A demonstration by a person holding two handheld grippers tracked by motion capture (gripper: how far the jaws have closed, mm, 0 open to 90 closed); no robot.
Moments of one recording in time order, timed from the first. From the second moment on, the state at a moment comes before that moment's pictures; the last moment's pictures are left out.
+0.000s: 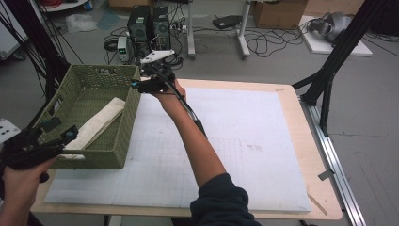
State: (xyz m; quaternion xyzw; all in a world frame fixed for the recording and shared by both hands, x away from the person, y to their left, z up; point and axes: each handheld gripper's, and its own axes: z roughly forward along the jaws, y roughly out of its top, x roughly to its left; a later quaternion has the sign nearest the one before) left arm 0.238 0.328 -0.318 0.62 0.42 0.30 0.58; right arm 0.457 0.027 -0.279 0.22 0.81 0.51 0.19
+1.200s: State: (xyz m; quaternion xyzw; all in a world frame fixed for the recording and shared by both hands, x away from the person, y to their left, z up) left arm 0.292 0.150 -0.361 0.71 0.29 0.18 0.62; right arm 0.325 -0.244 -0.348 0.34 0.76 0.49 0.26
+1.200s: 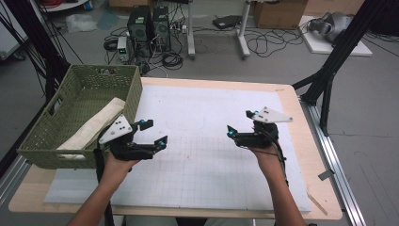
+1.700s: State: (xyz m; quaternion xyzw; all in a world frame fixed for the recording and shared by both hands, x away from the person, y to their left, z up) left arm 0.302 0.125 -0.403 0.74 0.28 0.17 0.59; right arm 0.280 -0.298 -0.399 0.39 0.75 0.46 0.27
